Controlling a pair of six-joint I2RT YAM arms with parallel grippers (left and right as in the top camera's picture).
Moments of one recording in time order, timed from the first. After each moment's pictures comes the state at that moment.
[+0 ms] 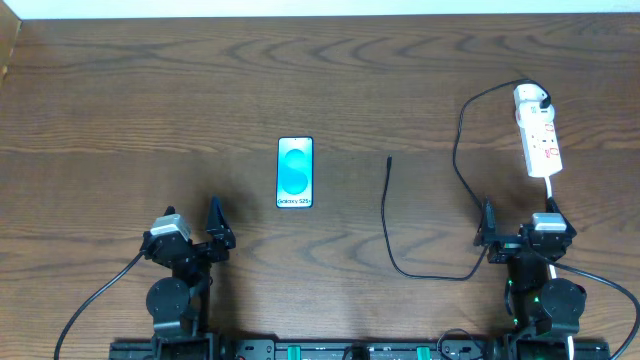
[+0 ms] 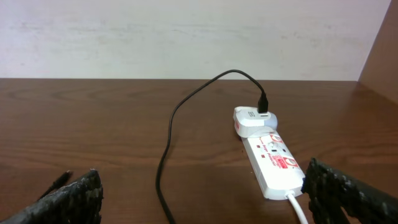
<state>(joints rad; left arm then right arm) 0.08 0.01 0.02 -0.11 0.00 -0.25 -0.06 0.01 0.01 -0.07 -0.04 -0.04</state>
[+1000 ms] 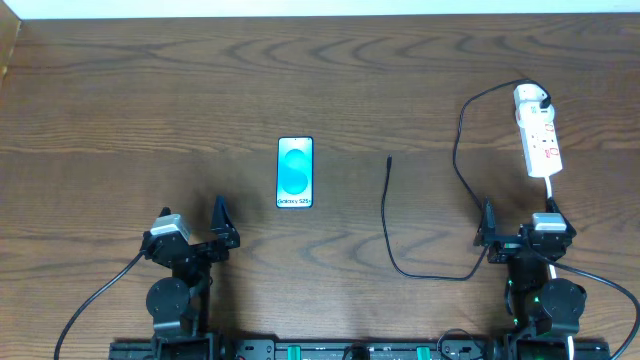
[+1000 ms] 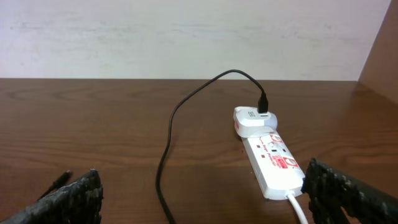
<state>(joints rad) 0.08 0.01 0.02 -0.11 0.00 -0.25 -0.06 0.01 0.01 -0.07 -0.04 -0.04</state>
